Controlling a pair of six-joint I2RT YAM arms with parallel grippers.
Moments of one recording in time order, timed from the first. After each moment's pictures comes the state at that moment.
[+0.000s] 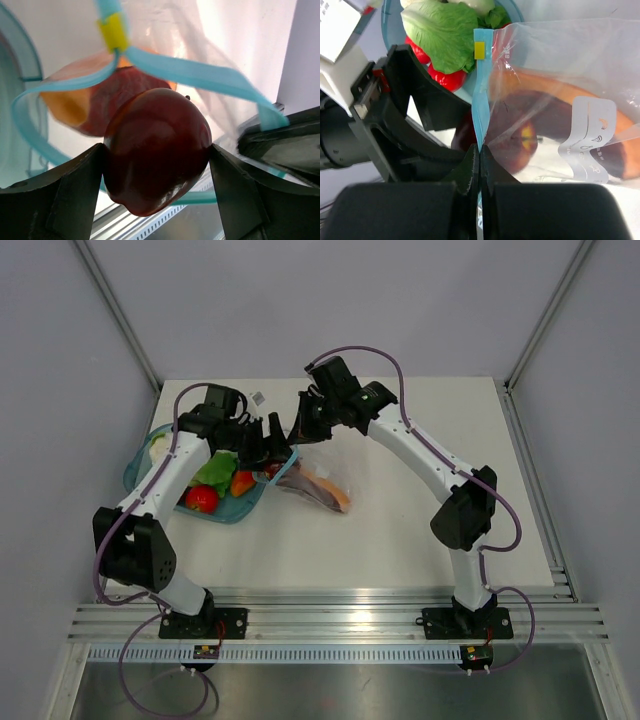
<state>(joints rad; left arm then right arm) -0.23 1.54 1.38 -0.82 0.54 -0.43 0.71 2.04 2.14 -0.84 -0.28 0.71</state>
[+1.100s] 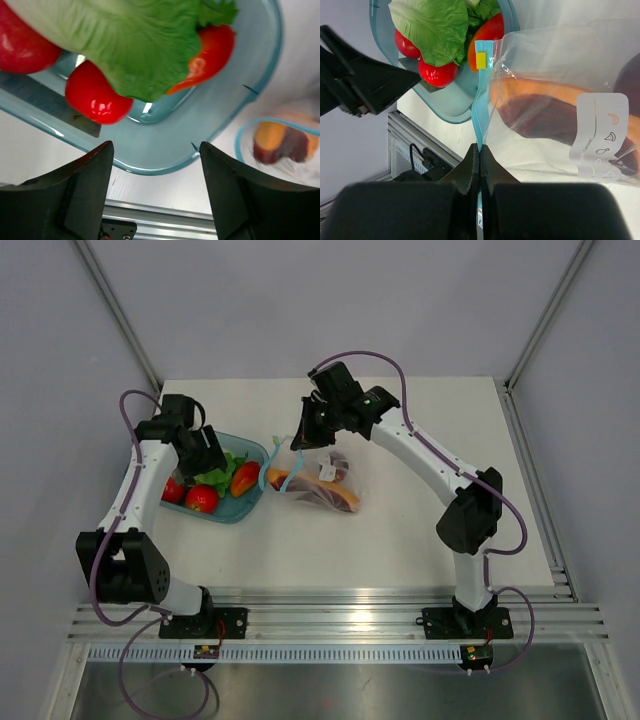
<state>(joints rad) -0.01 1.44 1.35 -1.01 0.00 -0.42 0.72 1.99 2.05 -0.82 -0.26 0.70</state>
